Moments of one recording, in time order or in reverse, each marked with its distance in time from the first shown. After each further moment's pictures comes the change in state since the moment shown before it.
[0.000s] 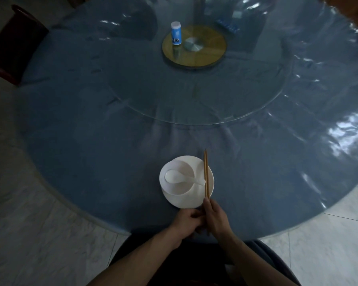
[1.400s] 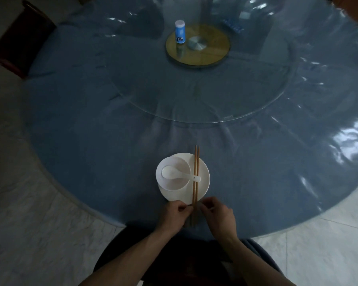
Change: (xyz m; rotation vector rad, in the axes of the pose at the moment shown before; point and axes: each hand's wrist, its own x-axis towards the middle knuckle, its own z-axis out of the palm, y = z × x) left_hand 0.015 -0.019 -0.008 0.248 0.381 0.155; right_hand -0.016 -0.004 -0.032 -0.385 0.105 -0.233
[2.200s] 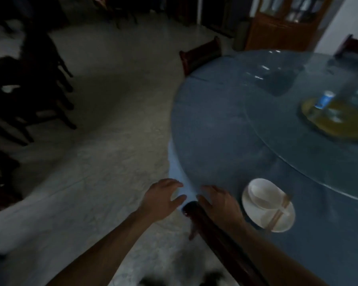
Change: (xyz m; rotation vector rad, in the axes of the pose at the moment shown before) left_hand -0.194 -0.111 -0.165 0.336 0.693 0.171; right_hand -0.097 -0.154 0.088 -0.526 -0.290 -1.121
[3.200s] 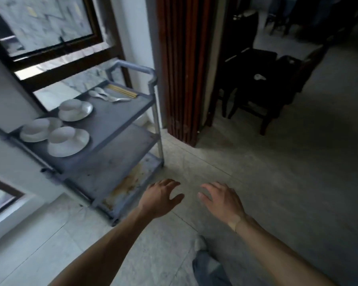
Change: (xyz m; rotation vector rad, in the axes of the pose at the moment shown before) left_hand -0.368 -0.311 -0.188 0.159 0.443 -1.123; right_hand 0.079 -0.509 0.259 -0.097 -0.625 -1.115
